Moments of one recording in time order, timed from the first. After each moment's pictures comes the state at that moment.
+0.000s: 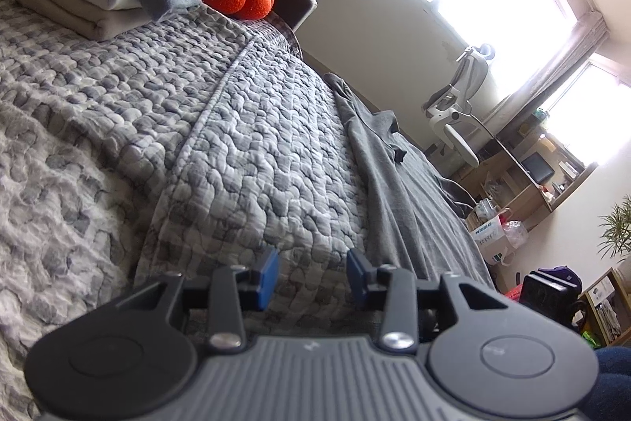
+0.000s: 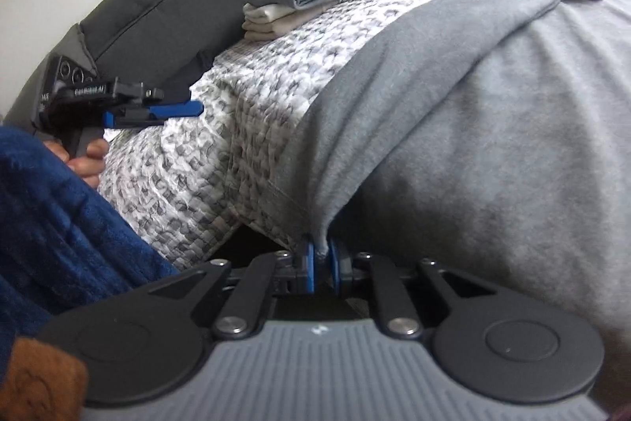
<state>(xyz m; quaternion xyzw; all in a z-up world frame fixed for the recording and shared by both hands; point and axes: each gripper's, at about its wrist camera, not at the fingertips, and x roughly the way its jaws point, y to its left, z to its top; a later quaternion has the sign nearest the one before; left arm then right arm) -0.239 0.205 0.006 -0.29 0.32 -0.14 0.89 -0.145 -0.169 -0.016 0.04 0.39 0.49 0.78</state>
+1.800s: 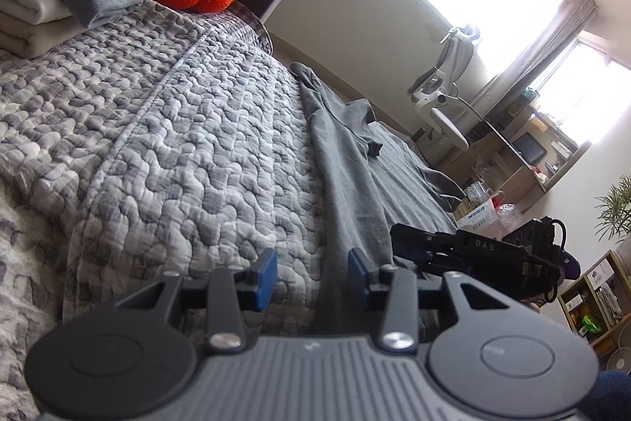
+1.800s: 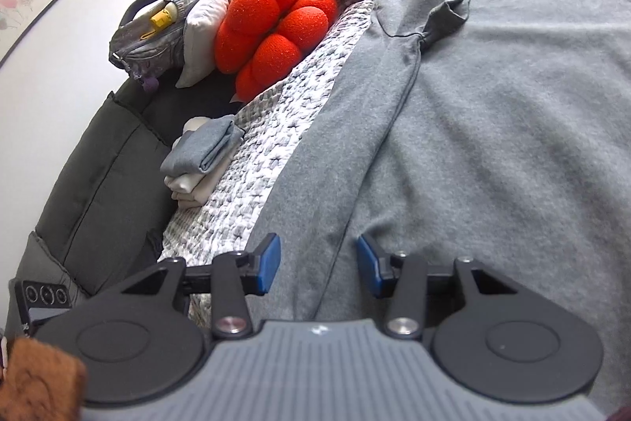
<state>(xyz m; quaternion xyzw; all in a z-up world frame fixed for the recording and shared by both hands) -0.194 0.159 0.023 -0.26 0.32 -0.16 0.89 -0.059 -0.198 -0.009 0.26 0.38 0.35 0.81</state>
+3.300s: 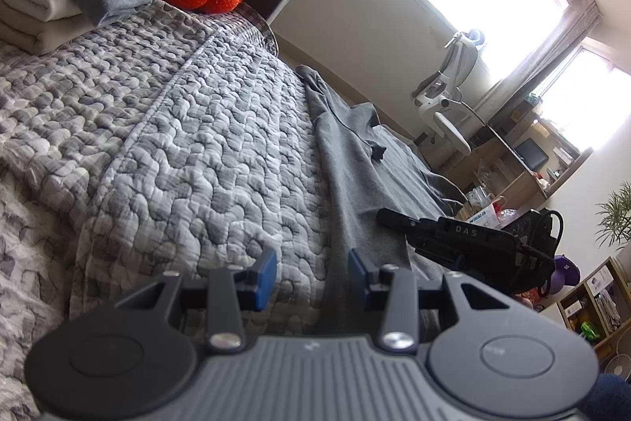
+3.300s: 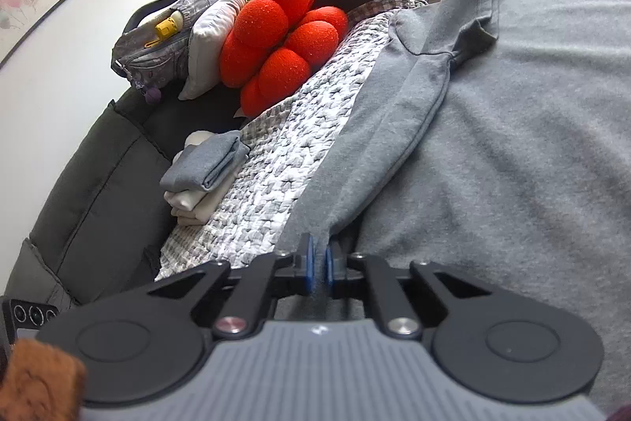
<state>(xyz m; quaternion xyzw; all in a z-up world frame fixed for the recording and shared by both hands) -0.196 0.162 0.021 -0.27 0.33 -0.16 0.89 -0.056 -0.177 -0.001 0.25 0.36 0.34 0.83</state>
